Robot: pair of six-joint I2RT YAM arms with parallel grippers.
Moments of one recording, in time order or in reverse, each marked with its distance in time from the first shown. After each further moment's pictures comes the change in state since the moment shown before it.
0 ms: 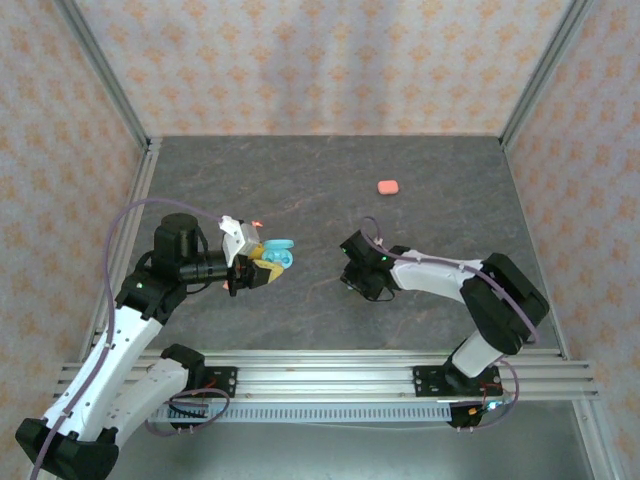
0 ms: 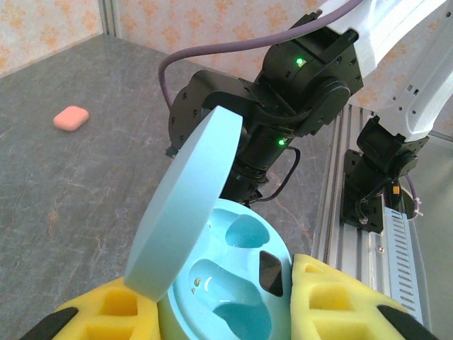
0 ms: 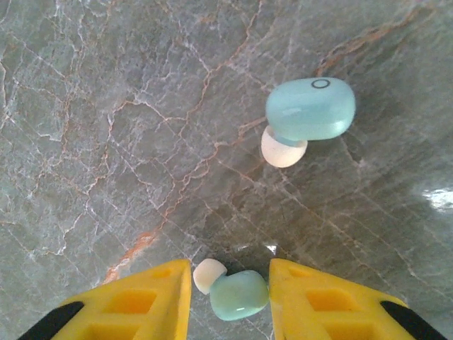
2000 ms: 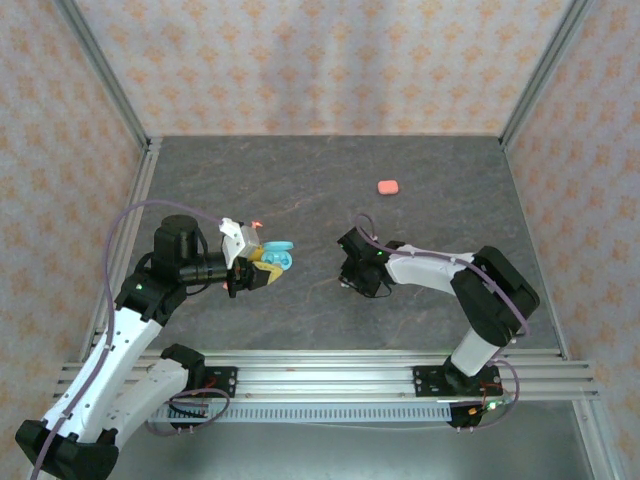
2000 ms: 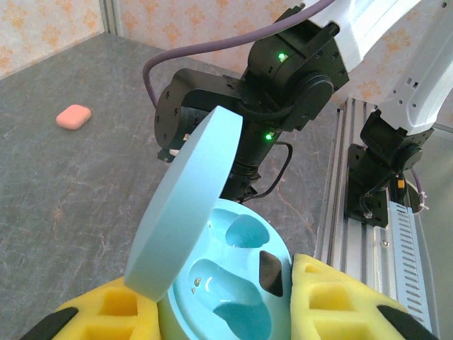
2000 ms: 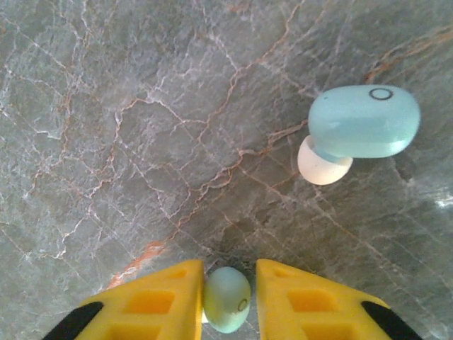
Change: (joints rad) left arm 0.000 -0.009 -0.008 -0.011 -0.008 0.026; right arm -0.016 0.059 0.045 -0.010 -0.056 -0.040
